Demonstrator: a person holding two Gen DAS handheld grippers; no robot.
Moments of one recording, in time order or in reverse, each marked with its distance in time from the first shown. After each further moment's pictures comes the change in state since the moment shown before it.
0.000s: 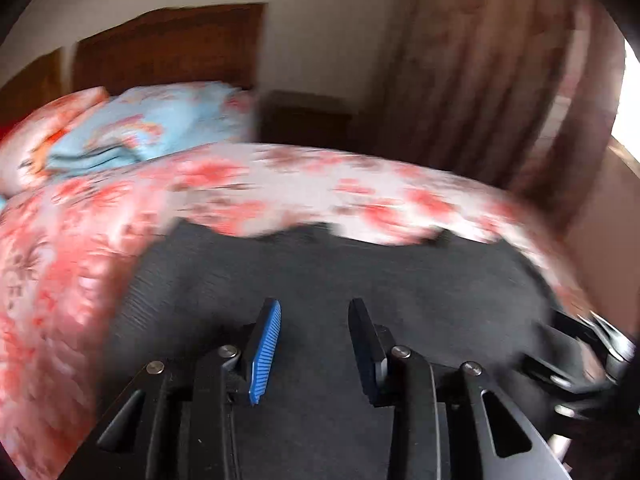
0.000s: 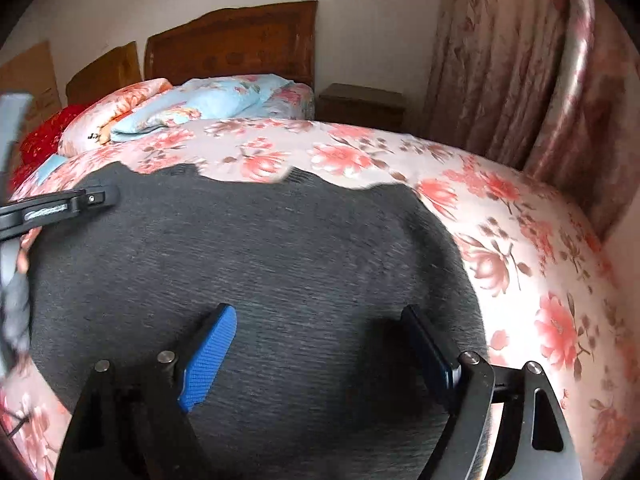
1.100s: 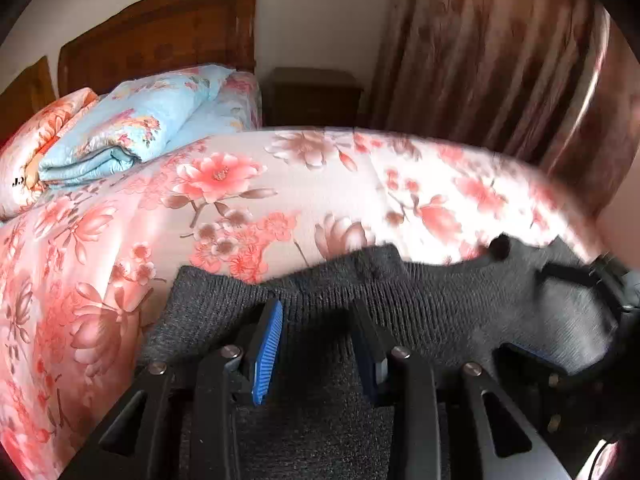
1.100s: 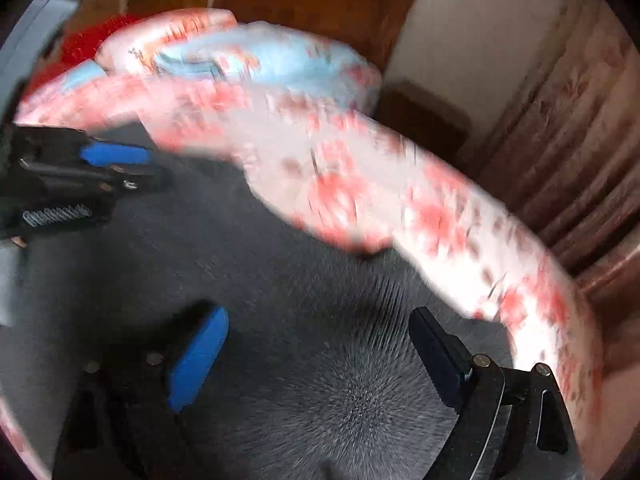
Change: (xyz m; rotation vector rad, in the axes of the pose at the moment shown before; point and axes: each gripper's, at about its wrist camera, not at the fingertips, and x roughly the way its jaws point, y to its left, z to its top) left arm 0.074 0.045 0.048 0.007 0.118 0.074; right arm 0.080 0.054 0.067 -0.277 0.123 0.051
